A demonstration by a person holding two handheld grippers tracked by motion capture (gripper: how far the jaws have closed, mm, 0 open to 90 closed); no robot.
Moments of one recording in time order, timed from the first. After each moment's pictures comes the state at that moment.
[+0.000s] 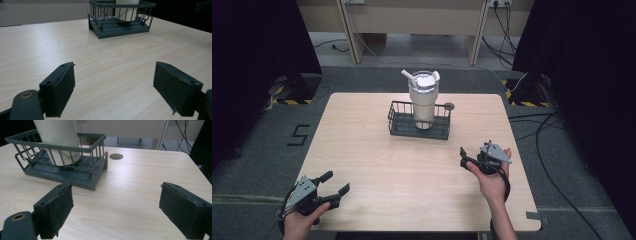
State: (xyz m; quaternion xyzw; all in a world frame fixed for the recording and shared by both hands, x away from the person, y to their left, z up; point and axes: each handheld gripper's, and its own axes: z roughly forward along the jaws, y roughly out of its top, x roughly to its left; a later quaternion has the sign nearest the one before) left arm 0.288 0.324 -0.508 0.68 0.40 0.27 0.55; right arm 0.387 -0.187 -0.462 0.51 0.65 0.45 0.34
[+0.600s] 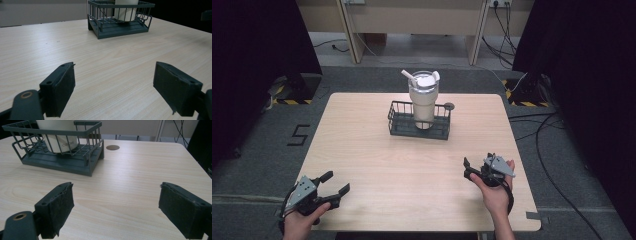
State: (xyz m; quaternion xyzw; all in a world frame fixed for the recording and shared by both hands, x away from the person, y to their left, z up) left arm 0.287 0.323 -0.507 0.68 0.40 0.27 0.55; right arm 0.362 -0.198 -0.485 0.51 0.65 0.45 0.34
